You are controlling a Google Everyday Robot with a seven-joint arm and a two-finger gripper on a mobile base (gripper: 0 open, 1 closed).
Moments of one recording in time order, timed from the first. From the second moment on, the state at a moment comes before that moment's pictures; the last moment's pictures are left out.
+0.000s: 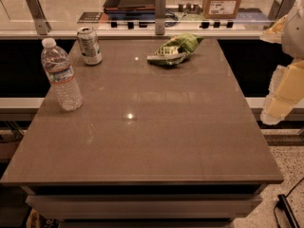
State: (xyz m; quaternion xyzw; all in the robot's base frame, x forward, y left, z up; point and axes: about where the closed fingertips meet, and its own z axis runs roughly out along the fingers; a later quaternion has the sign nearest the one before) arm 0.438 -0.212 0.992 -0.60 0.78 -0.05 0.18
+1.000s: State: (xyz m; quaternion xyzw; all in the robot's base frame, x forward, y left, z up) arm 0.461 -0.178 0.998 -0.58 0.77 -0.04 0.25
